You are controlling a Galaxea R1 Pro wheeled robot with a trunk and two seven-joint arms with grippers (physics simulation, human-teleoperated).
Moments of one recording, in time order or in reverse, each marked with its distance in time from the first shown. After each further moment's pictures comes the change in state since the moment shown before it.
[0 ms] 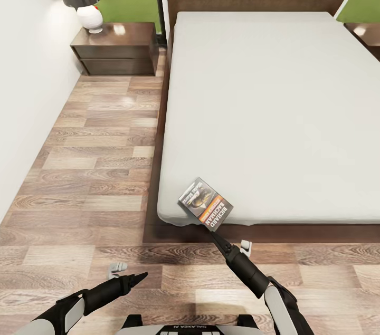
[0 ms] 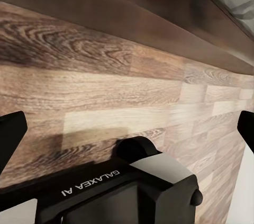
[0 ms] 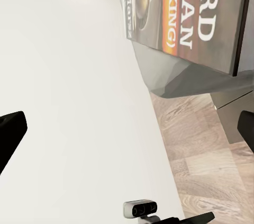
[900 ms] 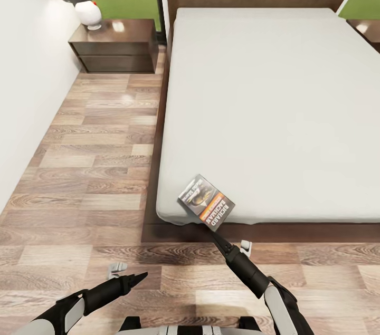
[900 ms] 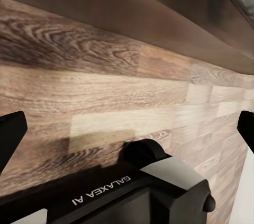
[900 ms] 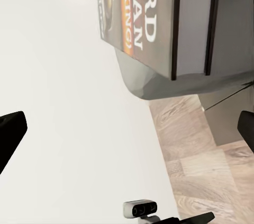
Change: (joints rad) left arm 0.000 0.000 0.000 0.000 0.000 0.000 0.001; right arm 0.000 0.000 0.000 0.000 0.000 0.000 0.000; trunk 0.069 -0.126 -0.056
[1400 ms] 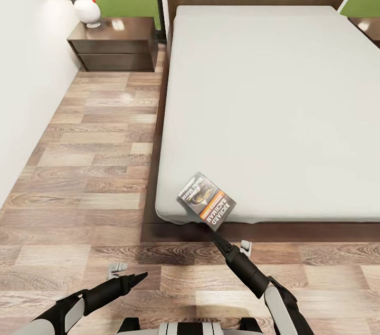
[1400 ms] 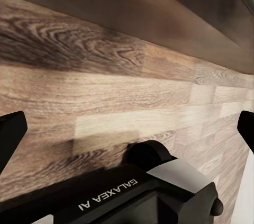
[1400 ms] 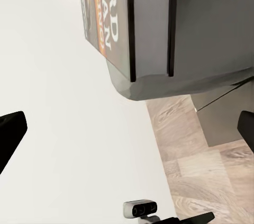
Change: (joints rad) left arm 0.000 0.000 0.000 0.001 0.000 0.000 -0.001; right arm 0.000 0.000 0.000 0.000 0.000 0.000 0.000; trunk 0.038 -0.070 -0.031
